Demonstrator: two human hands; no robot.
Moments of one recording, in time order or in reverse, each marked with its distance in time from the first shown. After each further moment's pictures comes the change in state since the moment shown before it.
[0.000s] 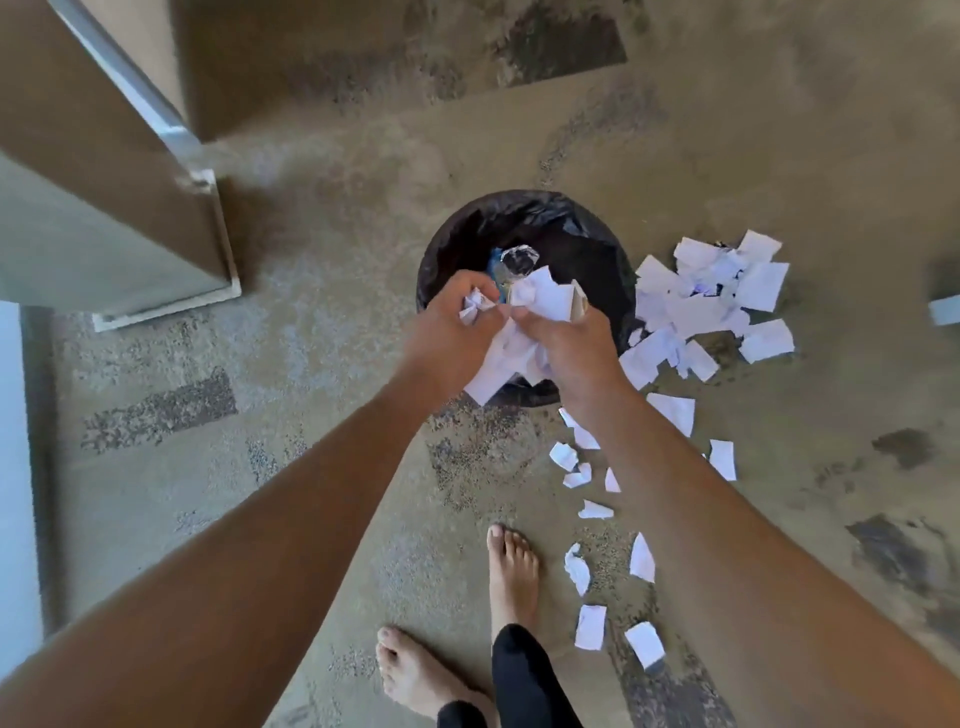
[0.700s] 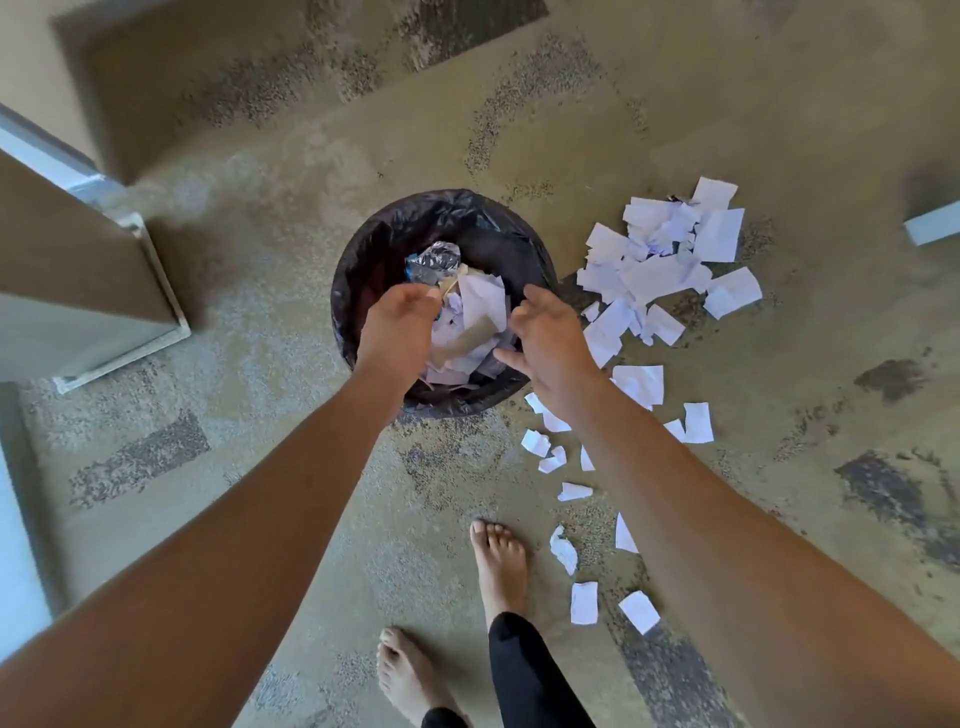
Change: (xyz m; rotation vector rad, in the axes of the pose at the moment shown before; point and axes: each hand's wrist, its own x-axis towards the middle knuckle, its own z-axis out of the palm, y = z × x) left_hand 0.035 0.023 0.052 -0.100 0.083 -0.304; right_hand 0.029 -0.009 -0.065 0.205 -0.017 0.187
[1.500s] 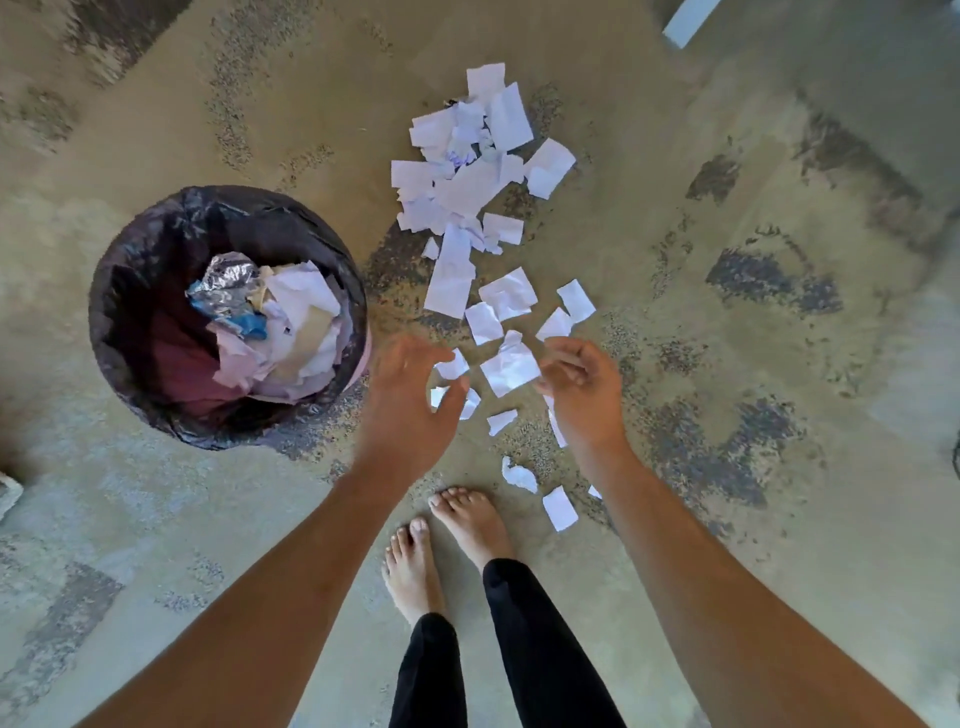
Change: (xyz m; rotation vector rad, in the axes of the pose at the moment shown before) left_hand -0.084 -0.075 0.105 0.722 -0.483 0.795; right_hand -0.077 0.145 -0.164 0.212 0.603 -0.247
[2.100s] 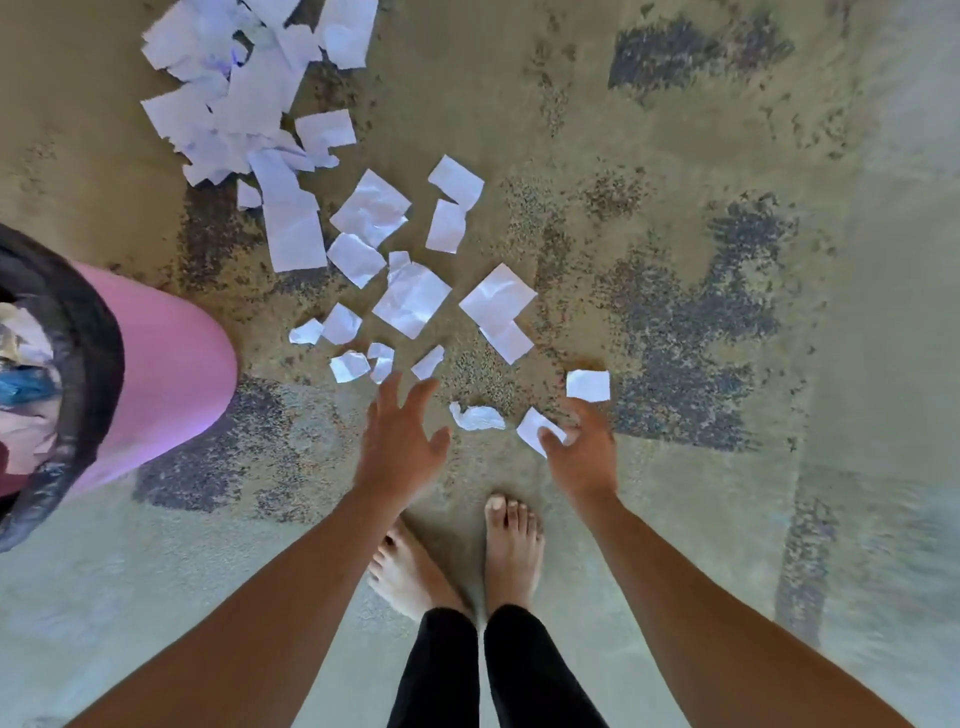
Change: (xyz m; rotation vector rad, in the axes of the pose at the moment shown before) left_hand -0.040 -0.080 0.188 0.381 -0.530 -0.004; right_hand -0.039 0.254 -0.091 -0.387 0.299 0.321
